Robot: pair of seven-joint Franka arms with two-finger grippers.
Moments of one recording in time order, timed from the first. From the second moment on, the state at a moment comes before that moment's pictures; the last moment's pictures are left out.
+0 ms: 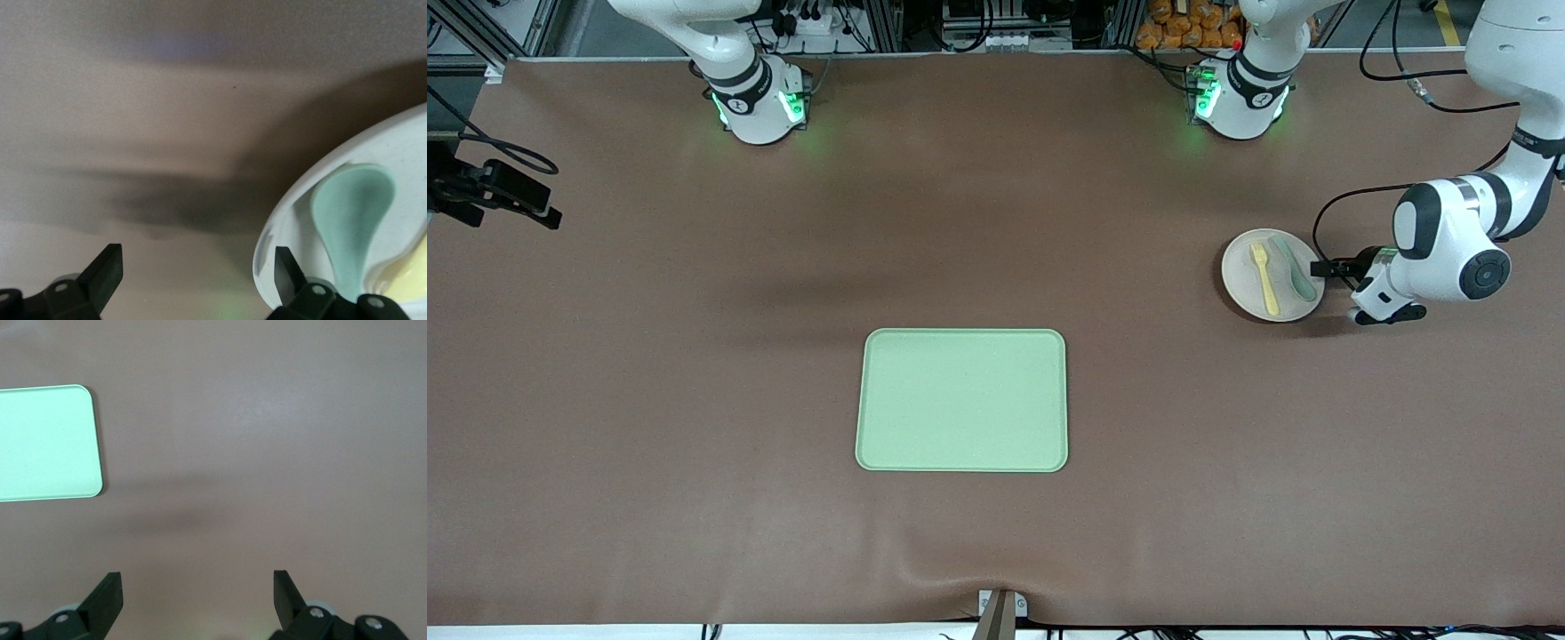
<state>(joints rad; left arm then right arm) 0.40 0.37 -0.14 -2.27 0.19 2.17 0.02 0.03 -0.02 -0.07 -1.52 0.03 1.47 0.03</state>
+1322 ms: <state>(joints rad) 0.35 0.36 -0.16 -2.26 0.19 2.16 0.02 0.03 -0.02 -0.07 -1.52 0.03 1.46 0.03</state>
